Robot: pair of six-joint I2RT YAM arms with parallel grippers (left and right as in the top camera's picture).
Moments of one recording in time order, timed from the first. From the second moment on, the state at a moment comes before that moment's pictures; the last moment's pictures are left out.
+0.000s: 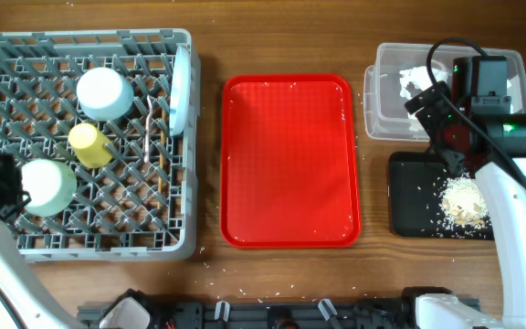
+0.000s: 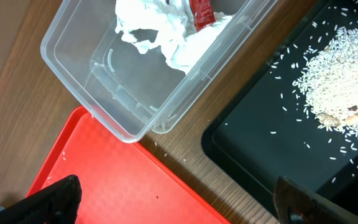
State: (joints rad) left arm 0.78 1.24 1.18 -0.92 0.21 -0.81; right arm 0.00 1.34 1.30 -1.05 0.14 0.96
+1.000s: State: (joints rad) left arm 0.29 0.61 1.18 -1.19 0.39 -0.41; right arm 0.00 1.34 1.30 -1.05 0.14 0.96
